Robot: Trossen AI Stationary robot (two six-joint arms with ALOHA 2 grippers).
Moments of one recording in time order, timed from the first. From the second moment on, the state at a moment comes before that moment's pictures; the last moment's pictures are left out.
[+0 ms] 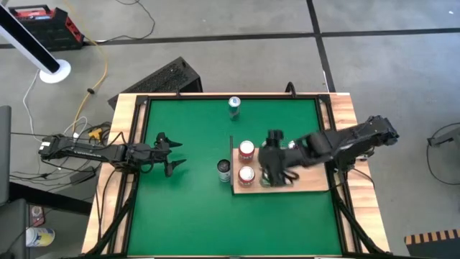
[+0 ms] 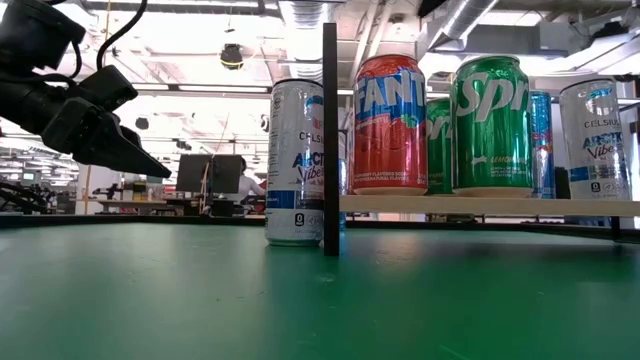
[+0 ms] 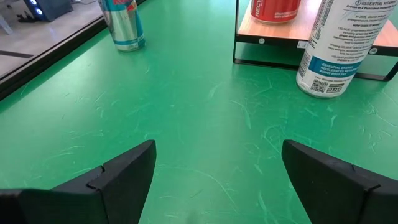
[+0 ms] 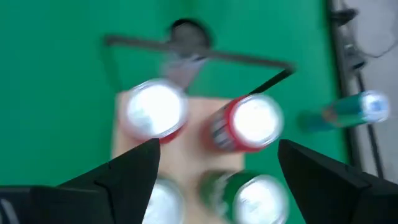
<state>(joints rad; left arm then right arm) -0.06 0.41 0.02 0.03 -0.37 -0.09 0.30 1.49 1.55 -1.06 0.39 0.11</state>
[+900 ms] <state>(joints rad) -0.06 0.41 0.02 0.03 -0.37 -0.09 -0.54 1.85 1.55 -0.36 -0.02 0.02</state>
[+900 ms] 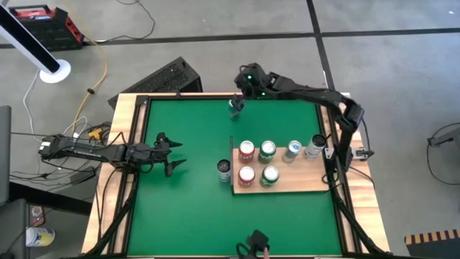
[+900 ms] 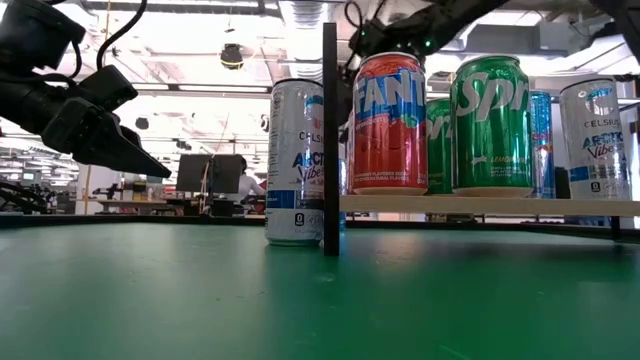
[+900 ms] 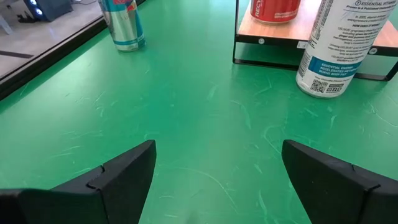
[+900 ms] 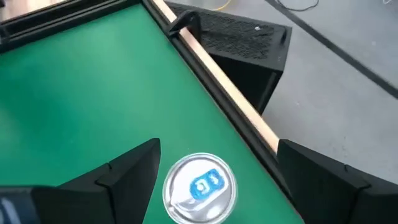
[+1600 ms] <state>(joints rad) -0.06 0.41 0.02 0.03 -0.37 -0.09 -0.54 1.89 1.55 -0.32 0.02 -0.03</state>
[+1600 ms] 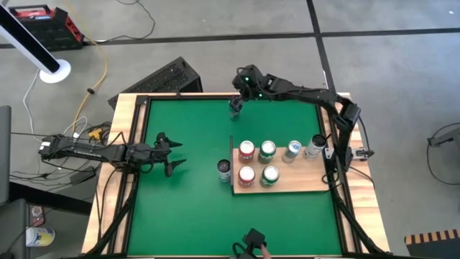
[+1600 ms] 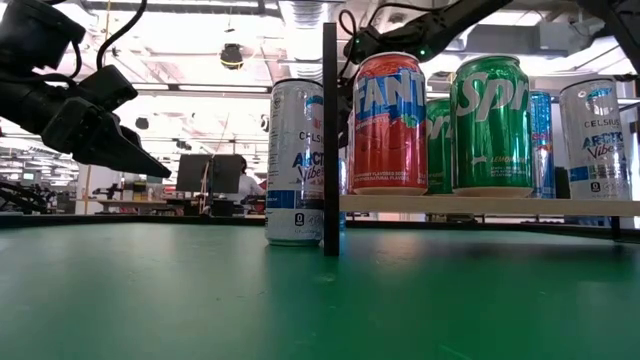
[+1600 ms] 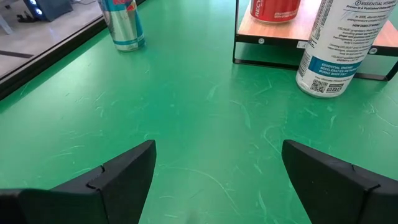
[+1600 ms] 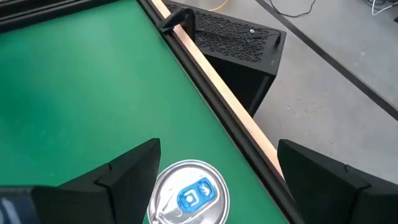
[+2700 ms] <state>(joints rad) -0.06 0.41 0.02 0.03 -0.37 -0.09 -0.52 1.89 1.55 -0.36 -0.03 -0.03</state>
